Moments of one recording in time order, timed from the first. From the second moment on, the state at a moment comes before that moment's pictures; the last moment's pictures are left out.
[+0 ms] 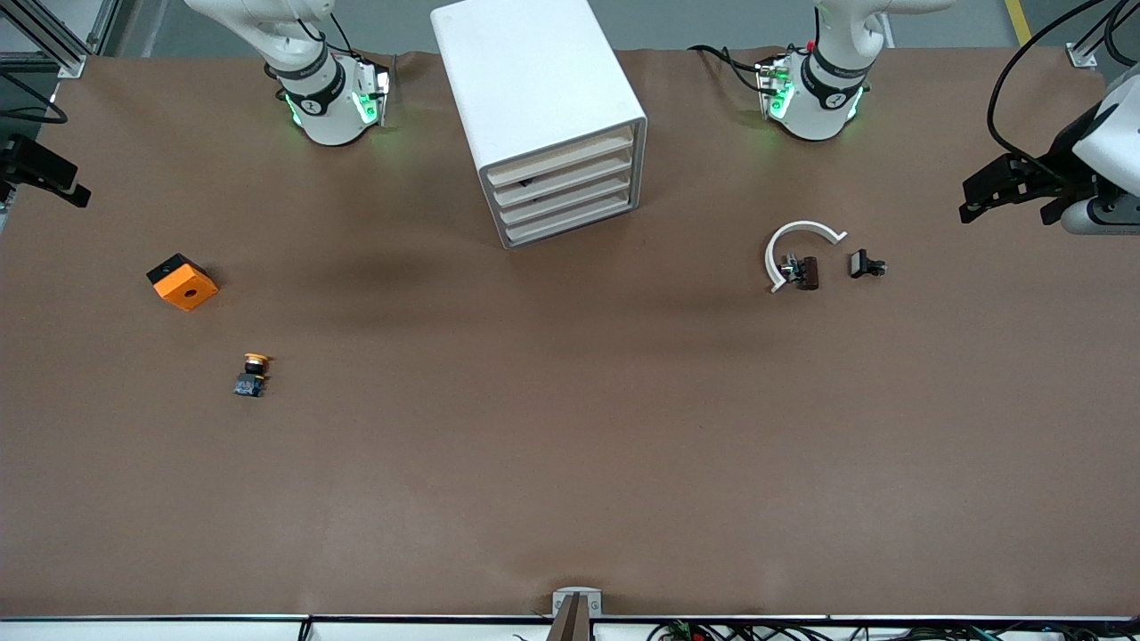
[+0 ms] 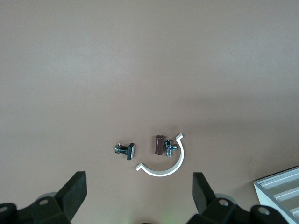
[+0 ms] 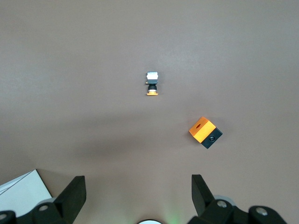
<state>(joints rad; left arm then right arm) -0.06 -0.05 0.00 -1.61 -0.01 1.53 -0.03 -0.09 -0.08 -0.02 -1.55 0.00 1.44 0.00</state>
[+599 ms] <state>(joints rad) -0.06 -0.05 0.00 -1.61 -0.01 1.51 -0.03 -0.09 -0.08 -0.02 -1.55 0.00 1.44 0.00</state>
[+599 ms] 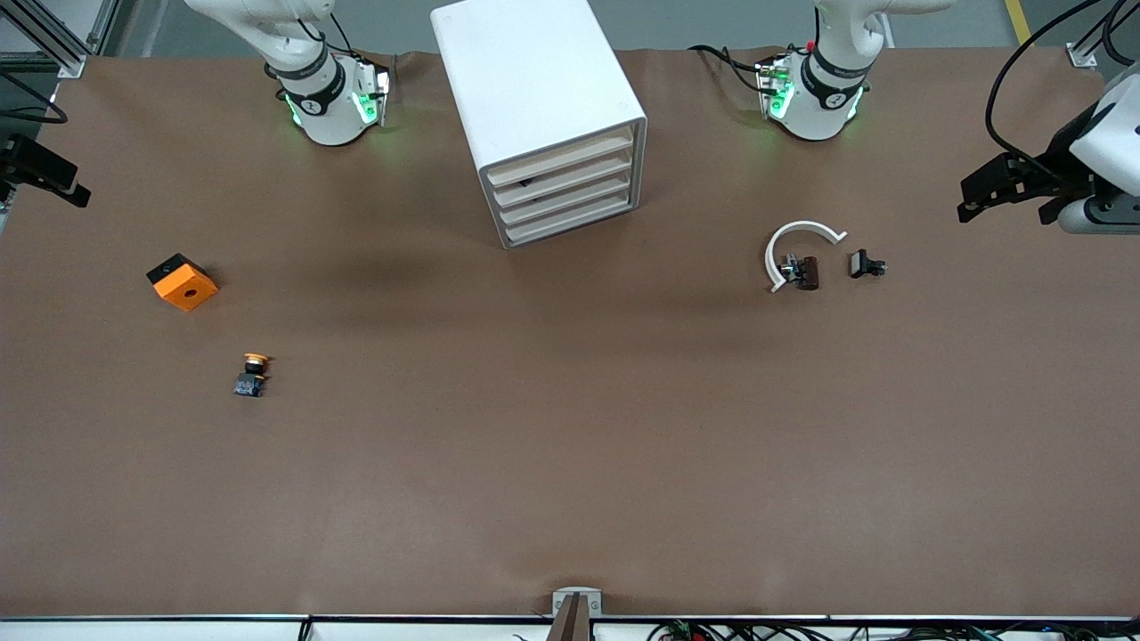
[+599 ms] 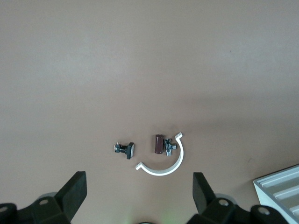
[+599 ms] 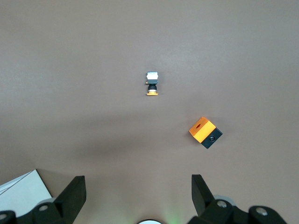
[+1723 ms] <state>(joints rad) -0.21 0.34 -0.08 -1.65 -0.01 1.67 -0.42 -0.09 -0.08 -0.02 -1.55 0.00 1.44 -0.01</state>
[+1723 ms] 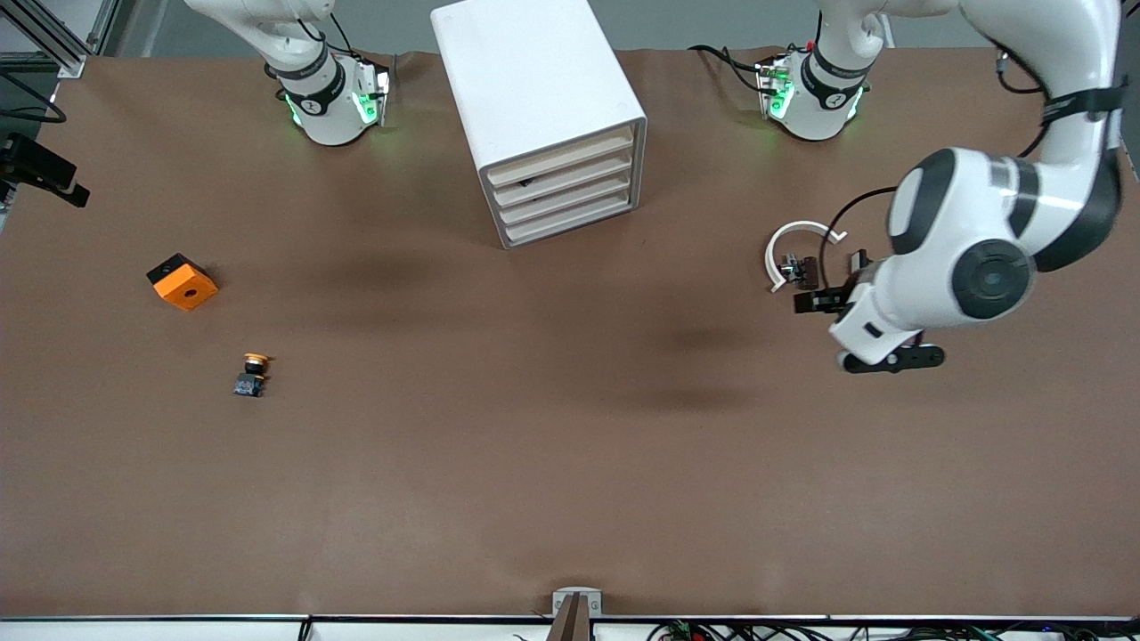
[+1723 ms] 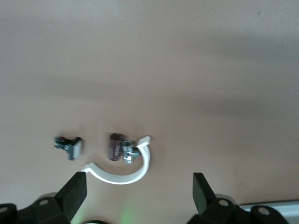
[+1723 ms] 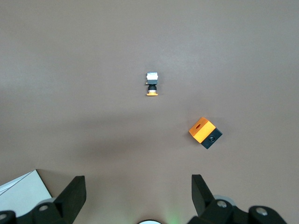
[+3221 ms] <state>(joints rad) -0.37 0.65 -0.17 -1.58 -0.56 1.53 -1.64 -0.09 -0.08 -0.02 -1.55 0.00 1.45 -0.01</state>
